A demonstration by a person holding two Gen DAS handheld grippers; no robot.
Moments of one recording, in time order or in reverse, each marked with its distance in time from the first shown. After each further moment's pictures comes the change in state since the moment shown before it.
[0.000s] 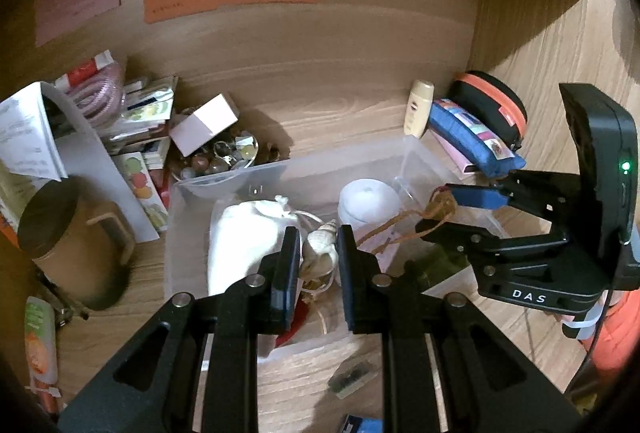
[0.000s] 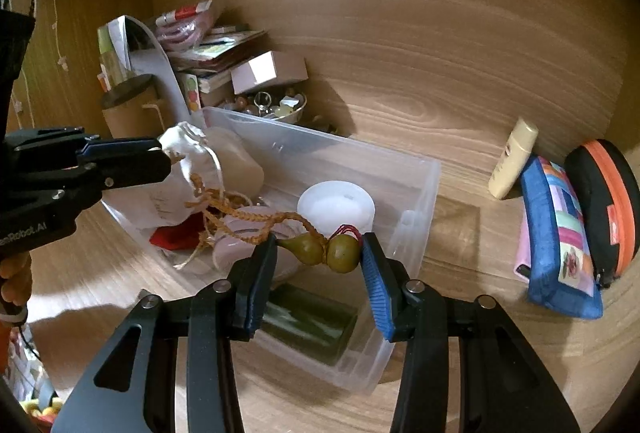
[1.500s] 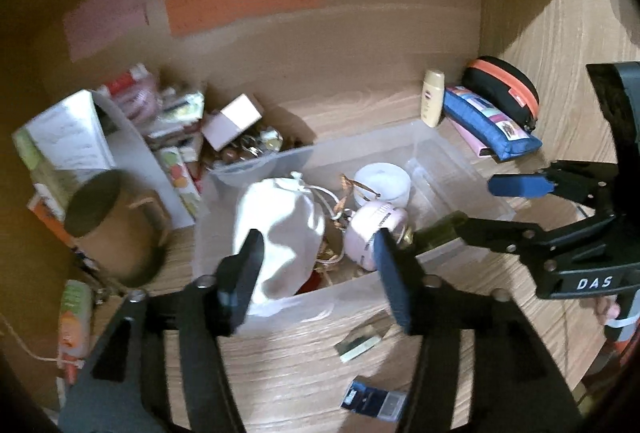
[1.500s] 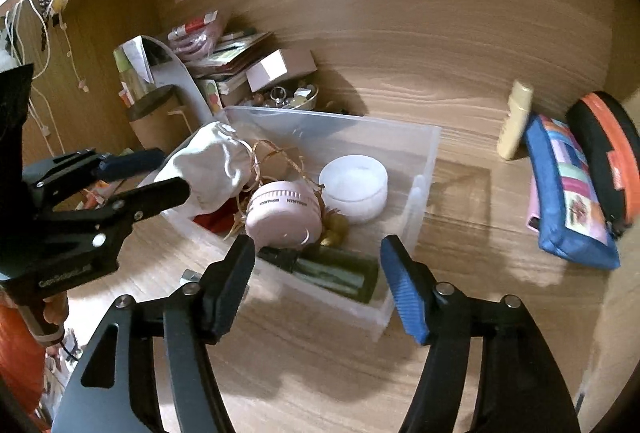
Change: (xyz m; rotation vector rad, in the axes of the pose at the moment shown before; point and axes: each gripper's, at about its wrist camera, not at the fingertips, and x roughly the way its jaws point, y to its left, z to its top) left arm -0.032 -0.016 -0.018 0.052 -0.023 0.156; right arm -0.040 -0.002 -0.020 0.122 0.015 0.083
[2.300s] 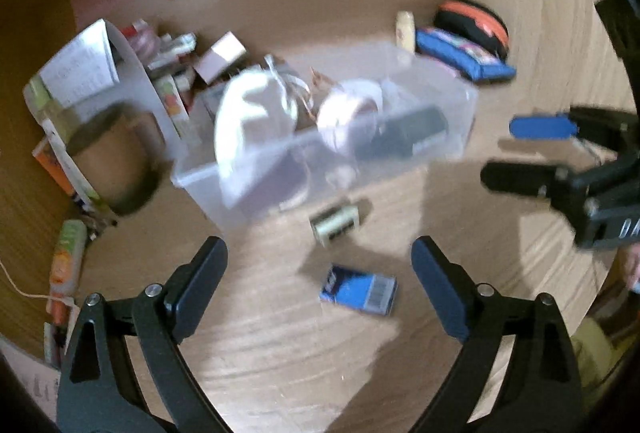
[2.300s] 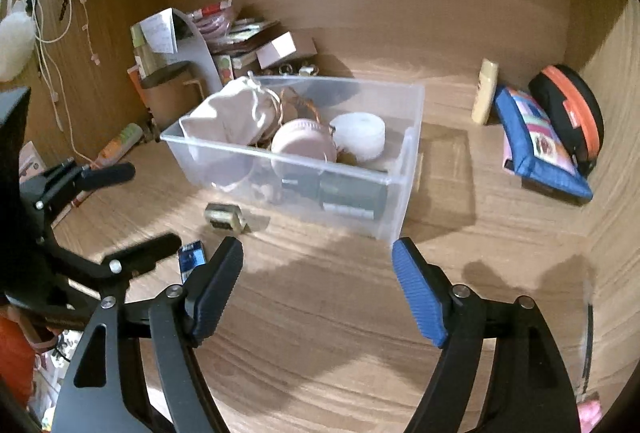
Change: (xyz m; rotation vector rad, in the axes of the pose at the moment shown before) left arm -0.016 -0.025 -0.088 0.064 0.093 -0.019; right arm -0.029 0.029 -0.065 0.006 -0.009 -0.065
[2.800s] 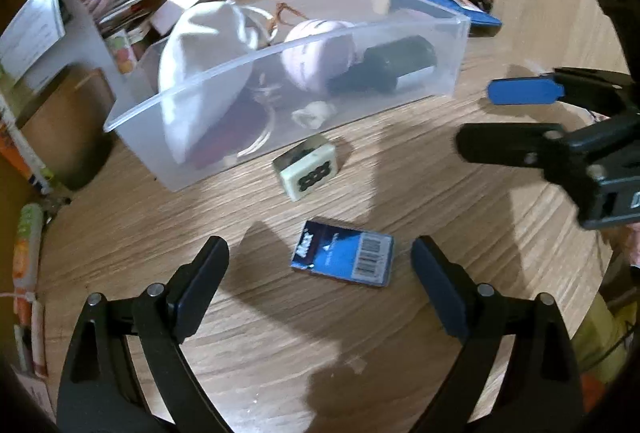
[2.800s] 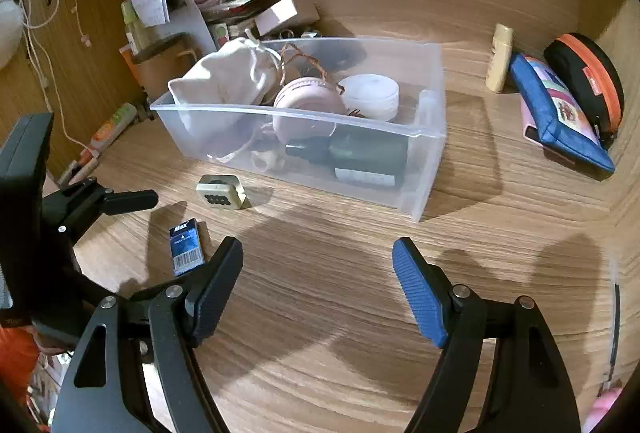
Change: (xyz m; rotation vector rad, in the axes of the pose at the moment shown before) left arm 0.036 -0.006 -0.017 0.046 0.104 -0.111; right arm 0.030 0.009 -0.007 0.008 0.072 0.002
